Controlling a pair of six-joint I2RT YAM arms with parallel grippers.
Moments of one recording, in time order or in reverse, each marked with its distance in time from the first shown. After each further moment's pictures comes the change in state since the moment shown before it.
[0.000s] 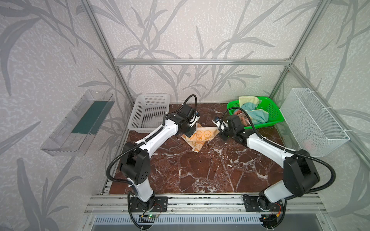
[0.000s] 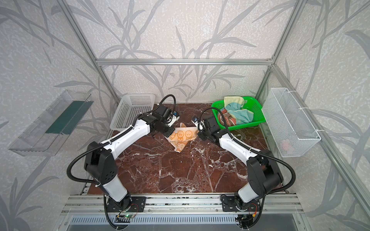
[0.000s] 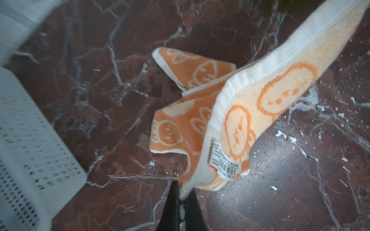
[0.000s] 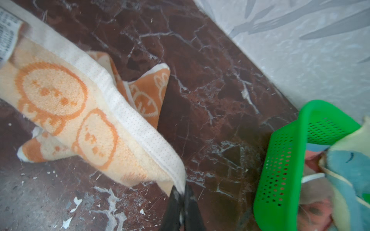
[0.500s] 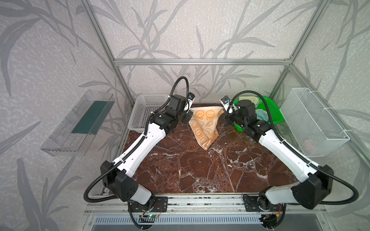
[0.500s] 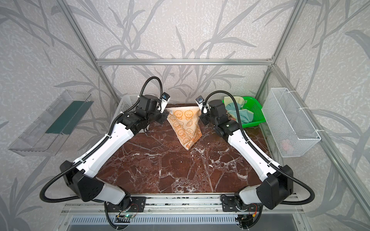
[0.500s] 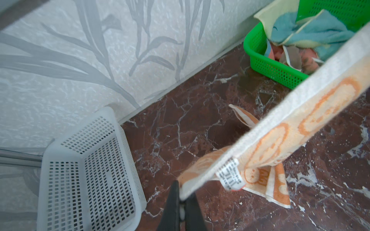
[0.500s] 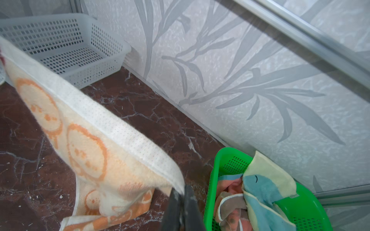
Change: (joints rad) left arm -0.001 -0.208 0.070 0.175 -0.132 0.012; right arm -0.002 -0.152 0.255 -0.087 0.058 0.021
